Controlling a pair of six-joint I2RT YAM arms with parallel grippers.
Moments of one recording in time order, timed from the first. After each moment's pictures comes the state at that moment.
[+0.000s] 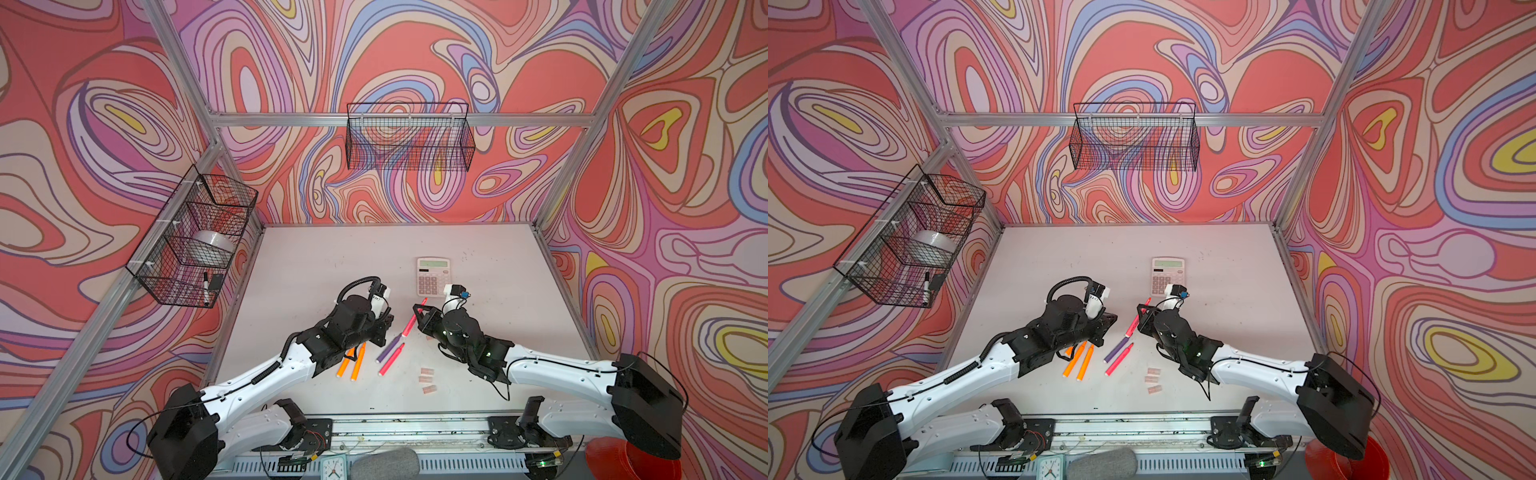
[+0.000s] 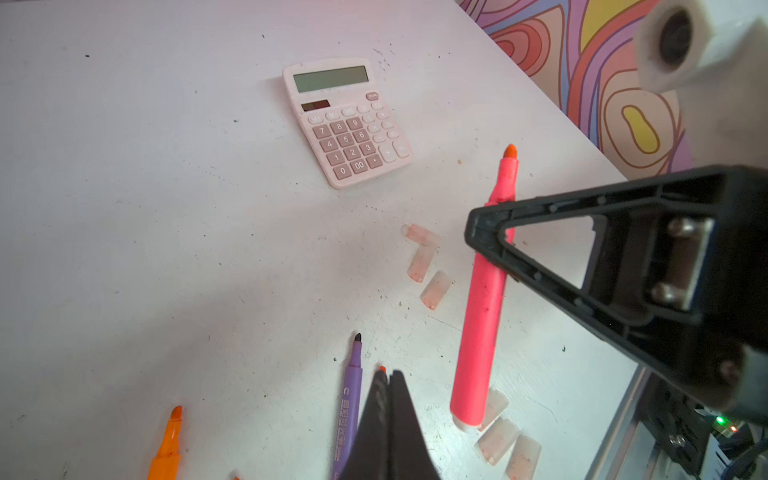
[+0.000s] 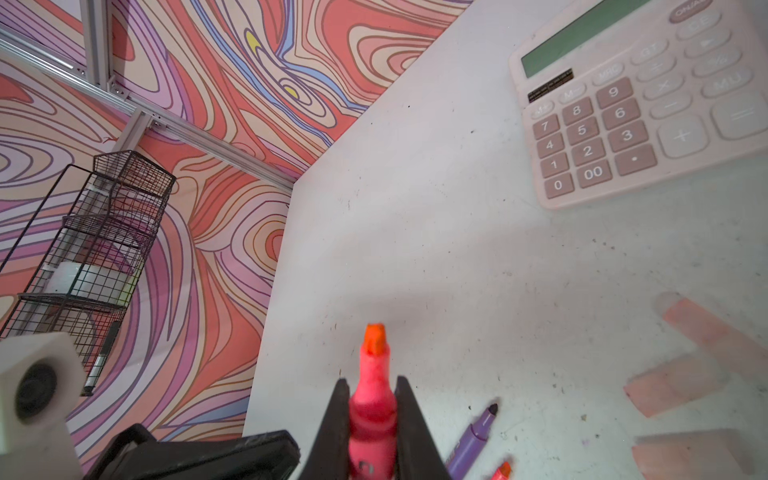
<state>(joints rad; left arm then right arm) -0.77 1.10 0.65 -0.12 0.04 -0.33 0.93 1.26 0.58 0.32 0.33 1.07</state>
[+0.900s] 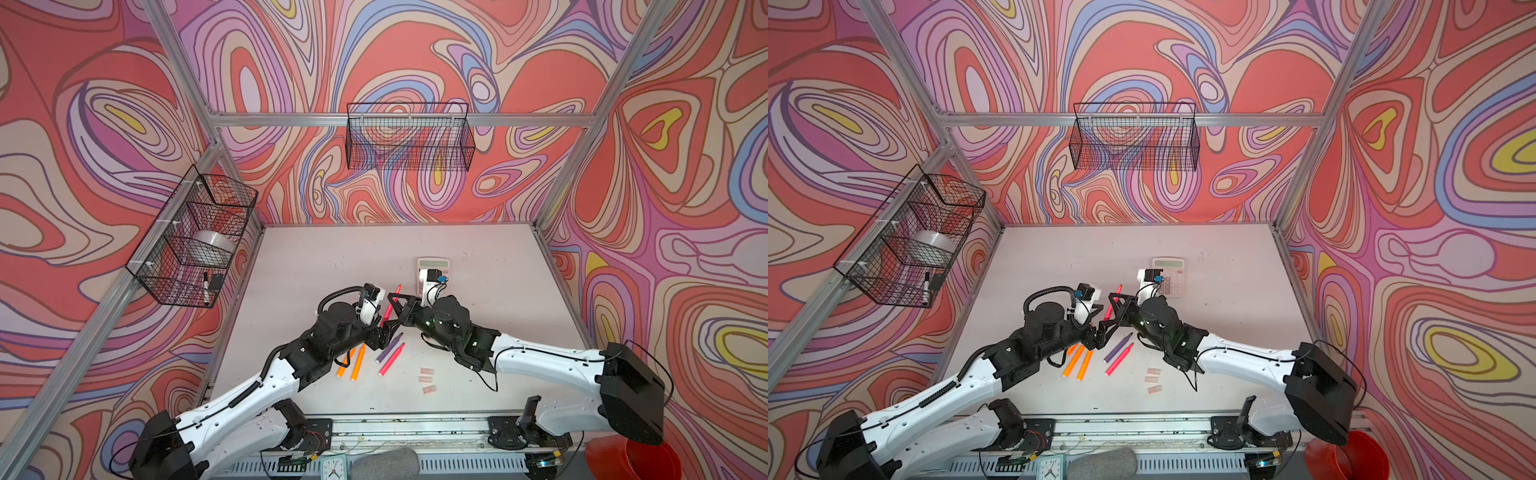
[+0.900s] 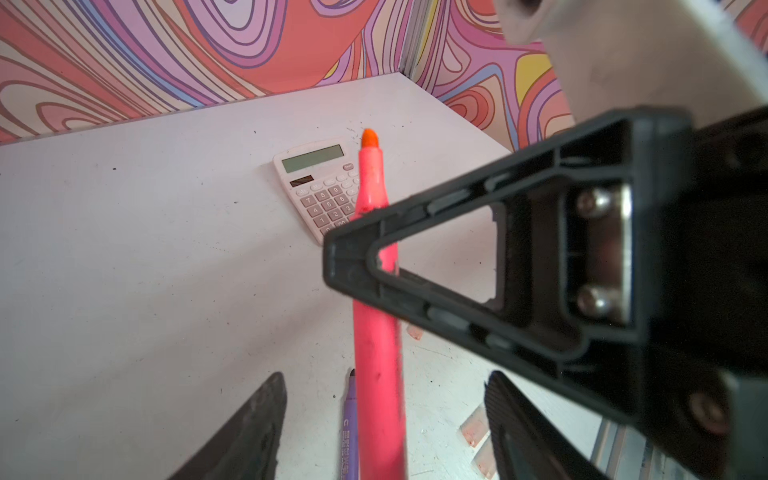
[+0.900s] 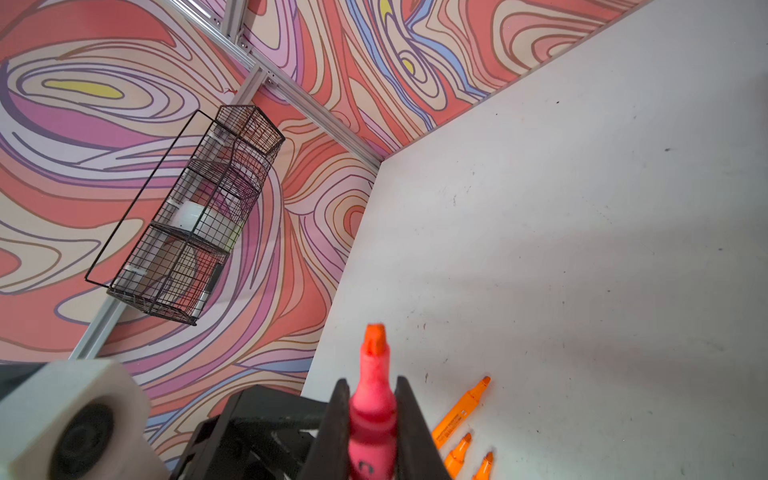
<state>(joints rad) -0.77 0.95 0.60 -0.04 0.08 -0.22 0.98 1.37 0.78 0.40 0.19 0.93</state>
